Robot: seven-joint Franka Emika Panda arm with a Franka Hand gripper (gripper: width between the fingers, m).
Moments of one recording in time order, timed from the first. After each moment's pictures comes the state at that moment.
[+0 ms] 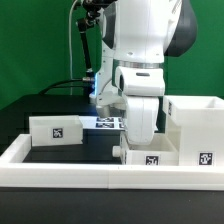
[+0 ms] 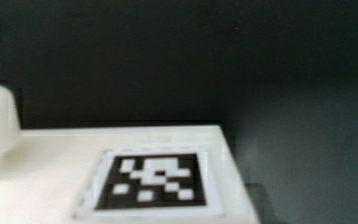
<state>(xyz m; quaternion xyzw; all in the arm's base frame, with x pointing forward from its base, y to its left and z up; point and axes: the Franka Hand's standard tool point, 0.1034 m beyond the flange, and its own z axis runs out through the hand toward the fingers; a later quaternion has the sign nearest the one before) 0.543 -0.010 0.013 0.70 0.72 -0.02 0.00</state>
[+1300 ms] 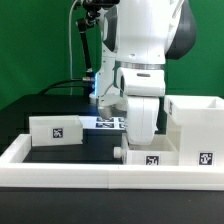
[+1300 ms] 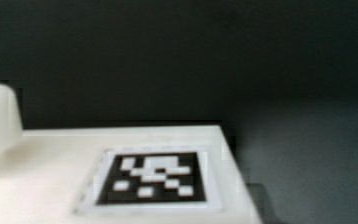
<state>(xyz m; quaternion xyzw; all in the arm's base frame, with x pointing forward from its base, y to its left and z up) 0.542 -0.005 0.009 0.71 0.71 -0.01 0.02</state>
